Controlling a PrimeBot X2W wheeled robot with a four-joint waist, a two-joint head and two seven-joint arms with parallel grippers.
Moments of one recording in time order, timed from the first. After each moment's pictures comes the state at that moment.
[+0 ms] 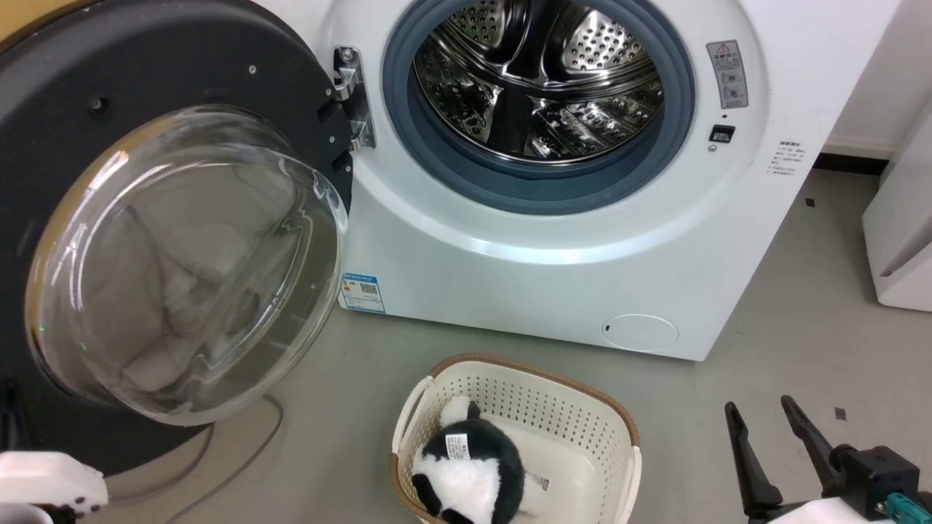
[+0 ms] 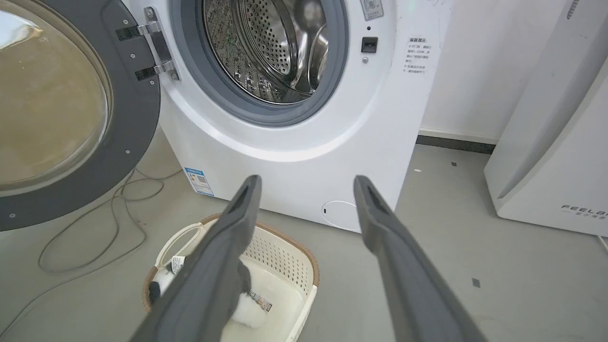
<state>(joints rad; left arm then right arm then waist) -0.09 0.42 0.15 0.39 -0.52 0.15 -0.24 0.11 -0.05 -0.06 0.00 0.09 0.13 -0.06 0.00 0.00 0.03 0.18</state>
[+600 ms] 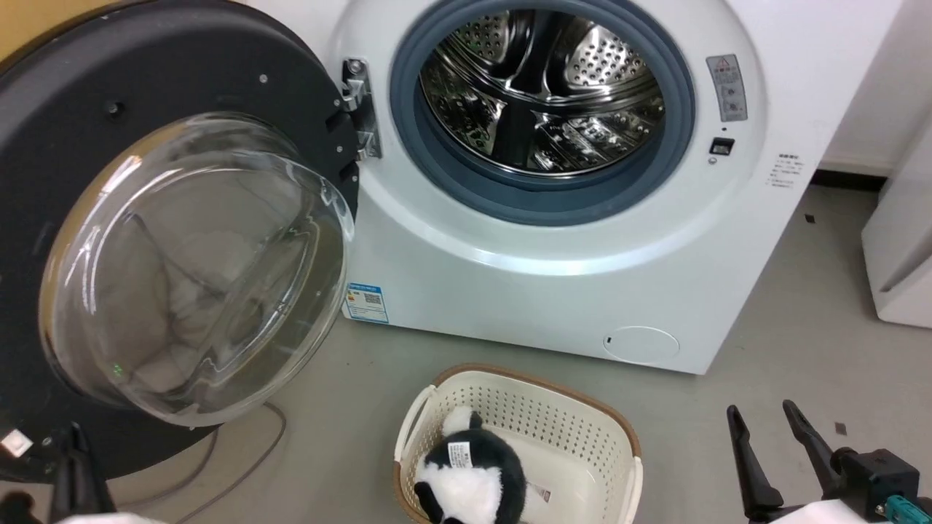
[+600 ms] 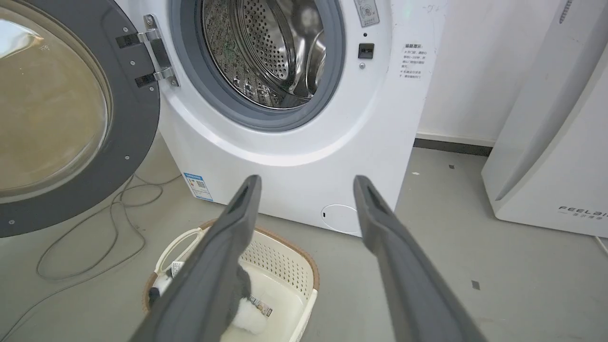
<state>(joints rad) 0.08 0.23 0.21 0.14 -0.43 0.14 -0.26 0.11 -0.05 -0.07 0.03 0.10 0.13 -0.07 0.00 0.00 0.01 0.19</state>
